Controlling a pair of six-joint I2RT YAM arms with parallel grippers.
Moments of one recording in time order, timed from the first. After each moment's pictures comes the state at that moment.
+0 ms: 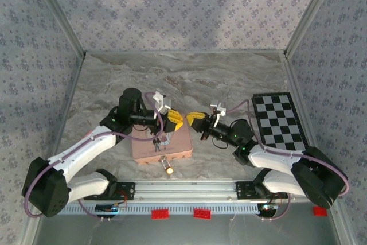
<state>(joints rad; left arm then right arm) -0.60 1.13 0.74 0.05 0.97 0.04 0.78 1.19 0.30 1.09 -0.34 0.54</state>
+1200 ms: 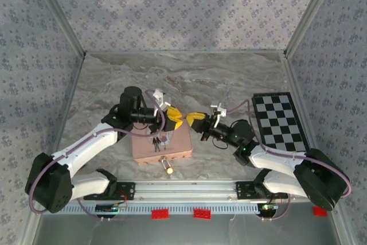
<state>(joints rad) -0.57 1.18 0.74 0.05 0.97 0.03 0.79 1.15 0.30 1.07 -0.34 0.53</state>
